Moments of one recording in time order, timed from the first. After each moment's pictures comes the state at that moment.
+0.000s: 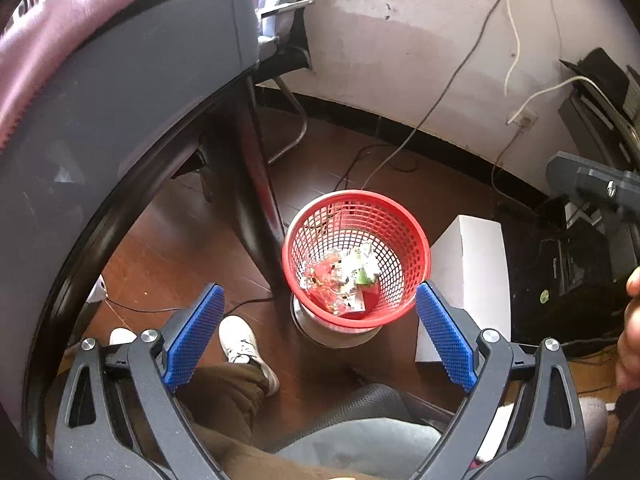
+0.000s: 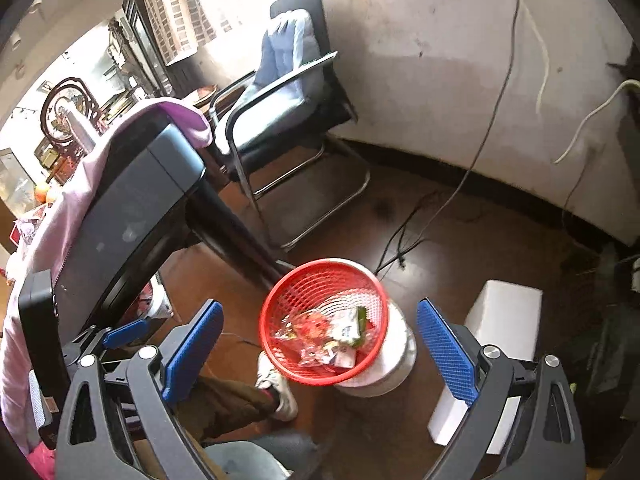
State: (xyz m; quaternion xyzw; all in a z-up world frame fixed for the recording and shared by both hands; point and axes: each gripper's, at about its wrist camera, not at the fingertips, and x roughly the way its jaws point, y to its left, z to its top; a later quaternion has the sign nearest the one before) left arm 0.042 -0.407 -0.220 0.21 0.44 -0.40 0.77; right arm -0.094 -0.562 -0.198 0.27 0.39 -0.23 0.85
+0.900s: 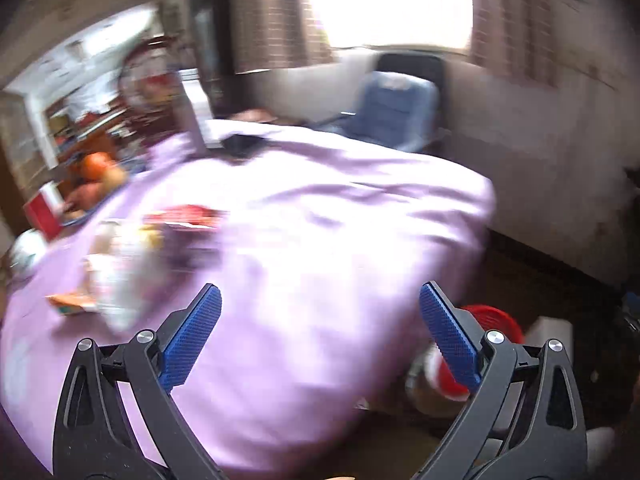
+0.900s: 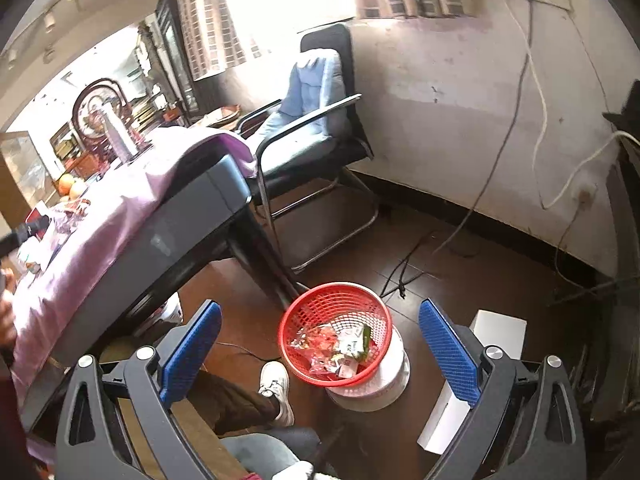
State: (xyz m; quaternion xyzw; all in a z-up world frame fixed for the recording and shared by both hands) left arm 0.138 -0.231 -0.023 0.16 0.30 -0.23 0.91; right arm -0.114 -0.518 -0.136 0.22 0.35 -0.21 0.88
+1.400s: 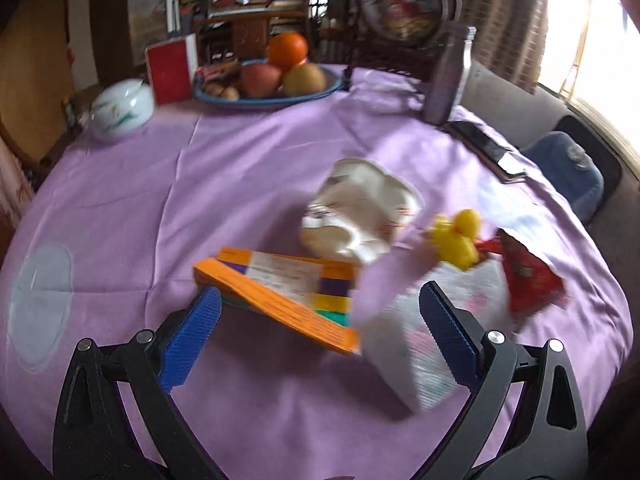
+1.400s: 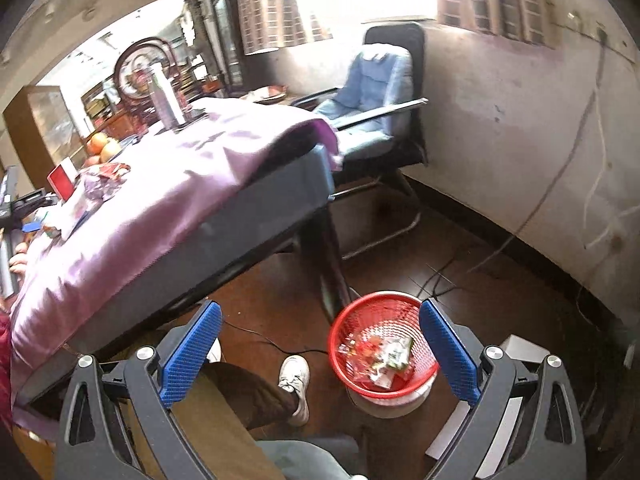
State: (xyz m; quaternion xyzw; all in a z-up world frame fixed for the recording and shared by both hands) left arm 0.320 -0.005 -0.039 -0.03 0.41 -0.04 0.91; right arm -0.035 -0.451 -0.115 0.17 0.38 -0.15 0.90
